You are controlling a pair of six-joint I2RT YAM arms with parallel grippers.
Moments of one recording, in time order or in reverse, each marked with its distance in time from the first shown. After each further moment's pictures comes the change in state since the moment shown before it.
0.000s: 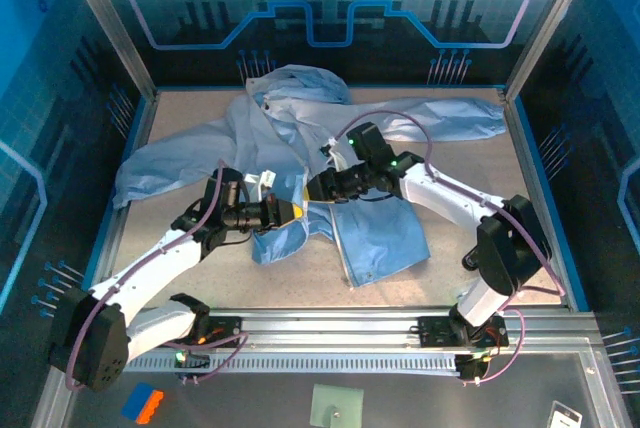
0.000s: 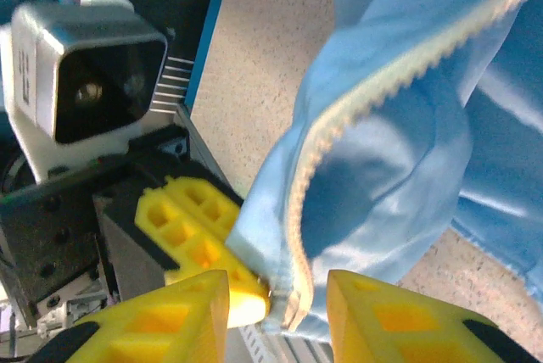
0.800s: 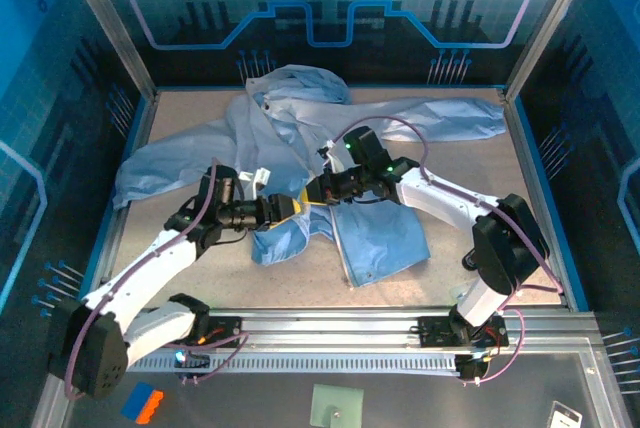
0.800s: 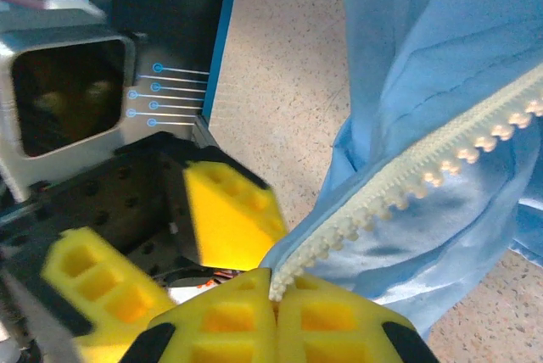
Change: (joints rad) left arm 0.033 -0.054 0.058 -0.140 -0.012 0.059; right arm 0.018 0.017 -0.011 0.080 0.003 0.109
